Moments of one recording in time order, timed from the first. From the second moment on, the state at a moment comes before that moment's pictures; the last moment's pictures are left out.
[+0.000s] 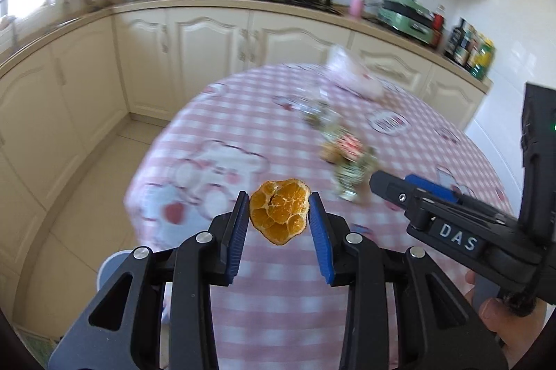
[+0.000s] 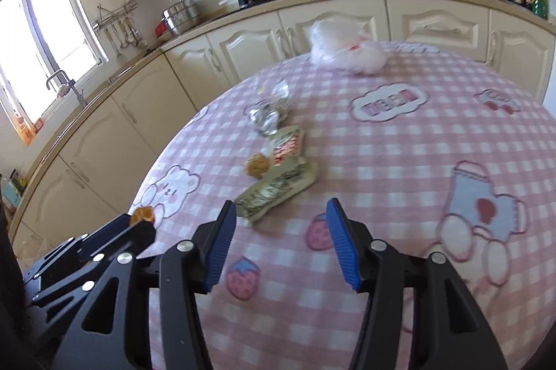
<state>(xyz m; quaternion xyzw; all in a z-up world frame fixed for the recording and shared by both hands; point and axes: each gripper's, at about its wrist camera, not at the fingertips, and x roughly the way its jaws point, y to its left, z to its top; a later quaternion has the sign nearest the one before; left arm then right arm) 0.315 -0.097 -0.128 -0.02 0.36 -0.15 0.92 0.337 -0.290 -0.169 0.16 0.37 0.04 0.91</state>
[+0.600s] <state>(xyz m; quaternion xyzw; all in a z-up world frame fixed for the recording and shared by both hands) 0.329 -0.050 -0.133 -0.06 0.35 -0.15 0.92 0.361 -0.271 -0.180 0.07 0.41 -0.02 0.91</state>
